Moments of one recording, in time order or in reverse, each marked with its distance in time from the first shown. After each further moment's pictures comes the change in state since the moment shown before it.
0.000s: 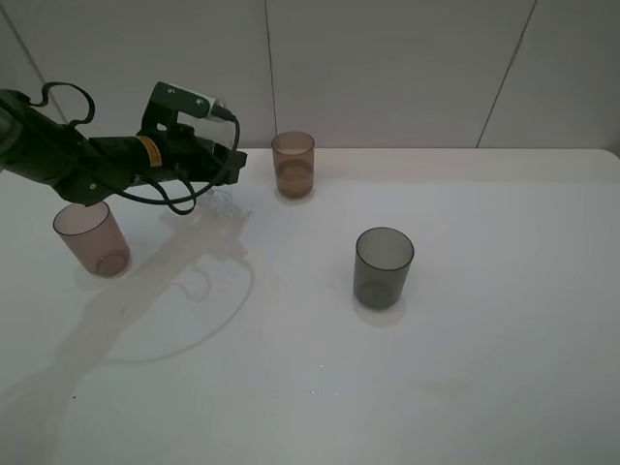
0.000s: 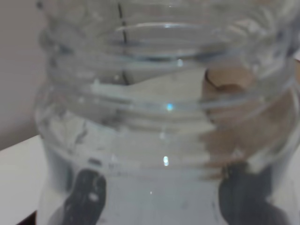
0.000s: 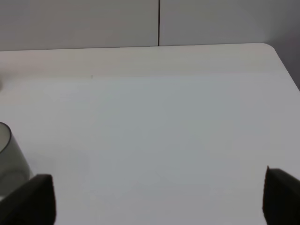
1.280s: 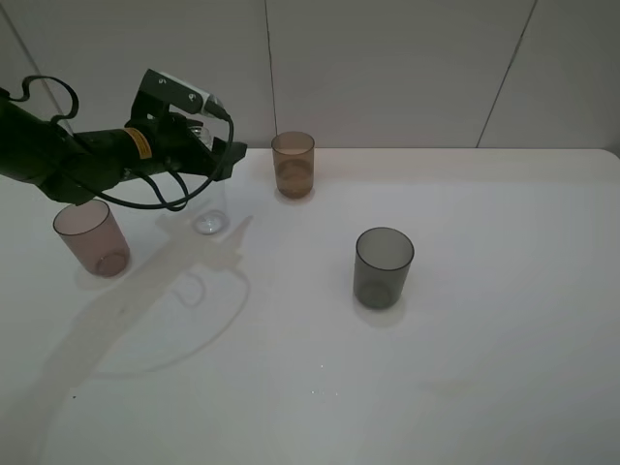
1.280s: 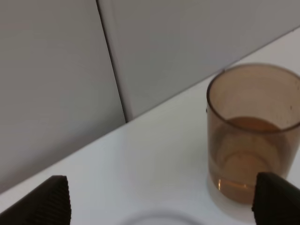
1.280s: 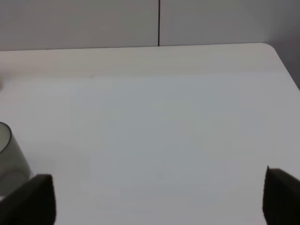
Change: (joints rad) left arm 0.003 -0.100 0.050 -0.056 -0.039 0.132; right arm 0.000 0.000 0.000 0.000 0.000 0.000
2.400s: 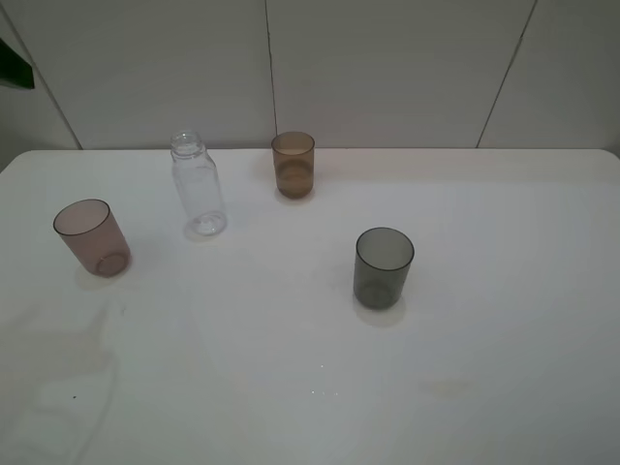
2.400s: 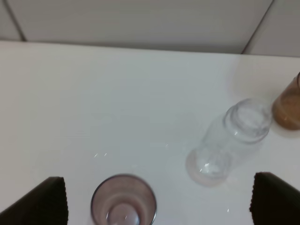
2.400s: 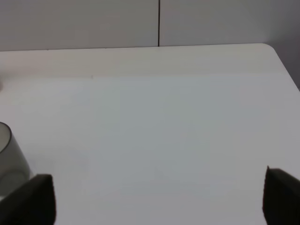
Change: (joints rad) left arm 0.145 -0.955 0.001 -0.442 1.371 -0.024; right arm 0.000 0.000 0.000 0.000 0.000 0.000
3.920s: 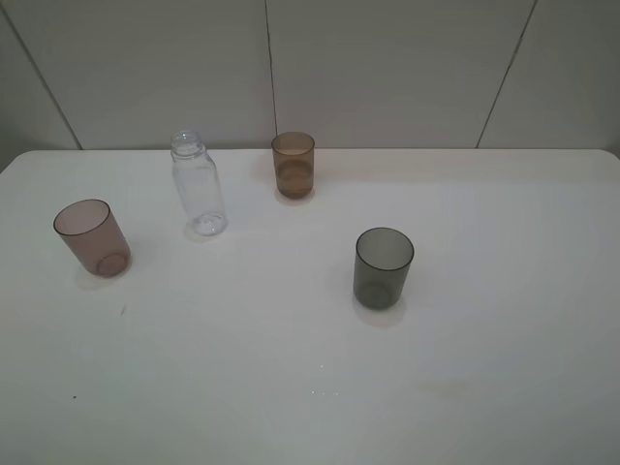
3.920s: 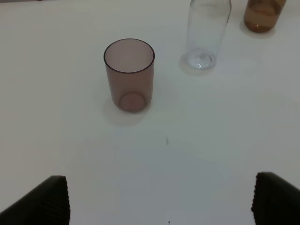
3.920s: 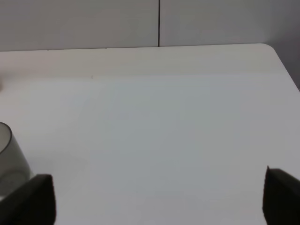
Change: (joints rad) left arm 0.028 -1.040 0.415 -0.099 0.460 0.216; right arm 0.000 0.000 0.000 0.000 0.000 0.000
